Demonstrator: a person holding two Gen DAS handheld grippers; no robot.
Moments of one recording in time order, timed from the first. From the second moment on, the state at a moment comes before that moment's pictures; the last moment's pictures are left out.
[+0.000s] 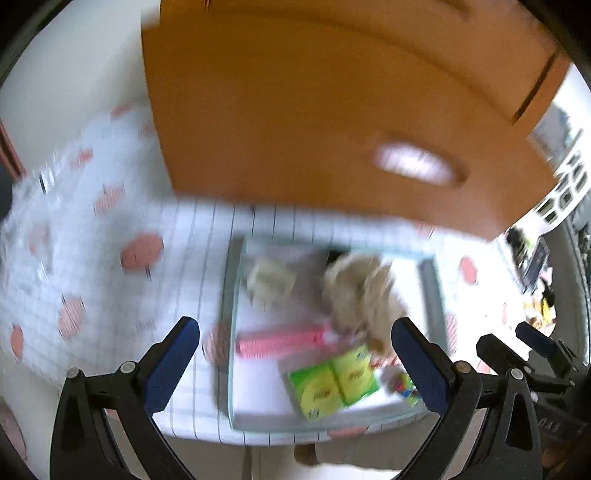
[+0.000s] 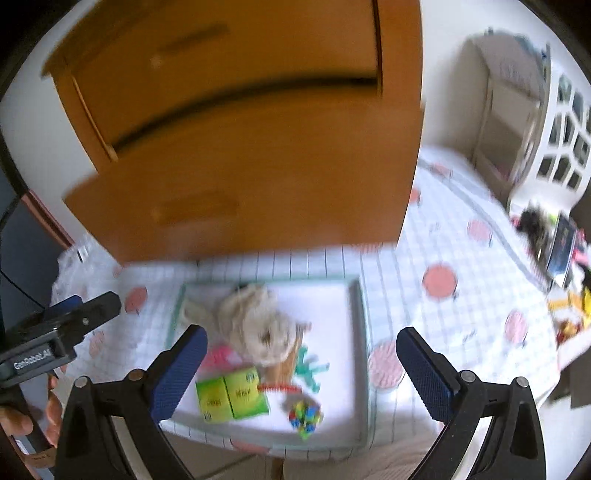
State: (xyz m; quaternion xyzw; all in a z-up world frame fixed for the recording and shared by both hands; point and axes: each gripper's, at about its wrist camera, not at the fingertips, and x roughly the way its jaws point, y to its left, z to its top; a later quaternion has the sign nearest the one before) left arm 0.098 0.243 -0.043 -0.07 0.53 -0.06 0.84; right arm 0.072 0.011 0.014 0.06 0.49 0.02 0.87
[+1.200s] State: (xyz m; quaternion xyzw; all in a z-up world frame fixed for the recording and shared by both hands) left arm 0.103 0.202 -0.167 -0.04 0.64 -0.05 0.76; right arm 0.086 0.014 -0.128 0.08 0.69 -0.02 0.71
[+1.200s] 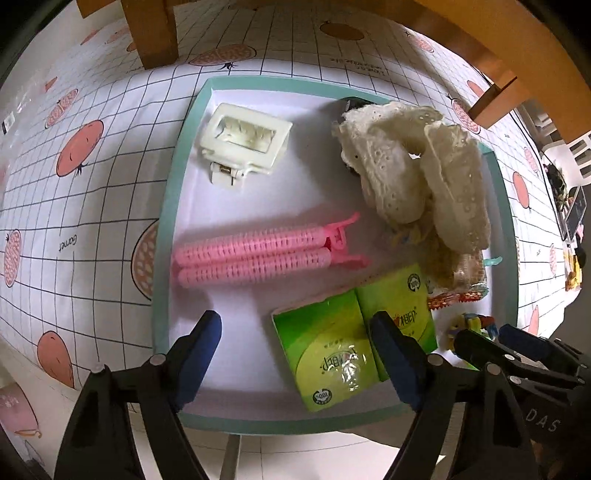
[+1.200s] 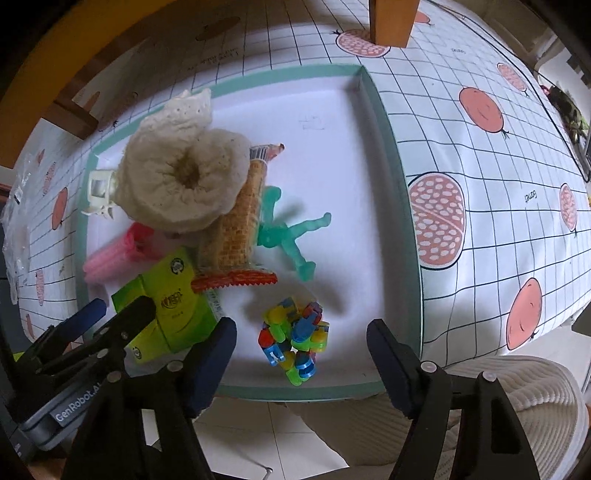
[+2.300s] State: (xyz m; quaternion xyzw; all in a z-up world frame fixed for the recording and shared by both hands) left arm 0.097 0.195 -0.185 0.02 0.66 -0.03 0.75; right arm 0.095 0.017 -0.171 0.08 0.72 -0.03 0.69
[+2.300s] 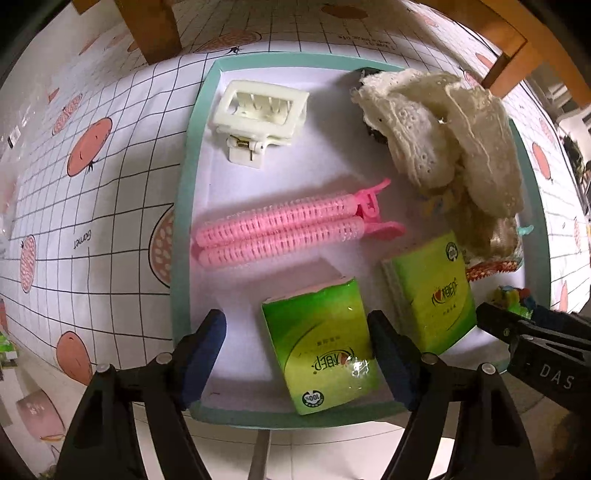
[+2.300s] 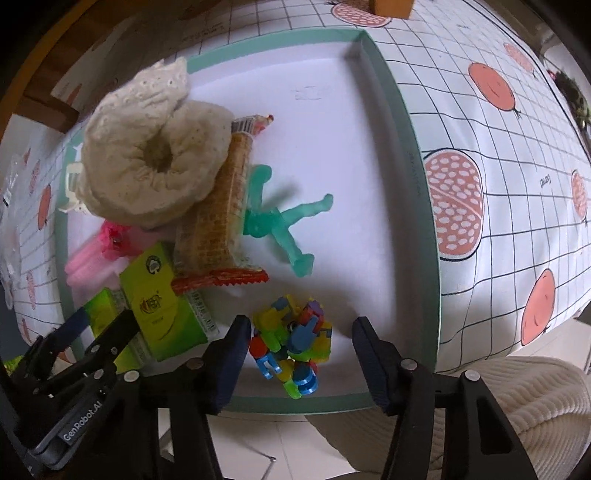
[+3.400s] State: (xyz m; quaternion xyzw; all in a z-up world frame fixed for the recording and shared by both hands) left arm 0.101 0.226 -0.098 -0.04 0.61 -0.06 0.79; right arm 0.084 -0.016 -0.105 0.07 0.66 -0.02 0.75
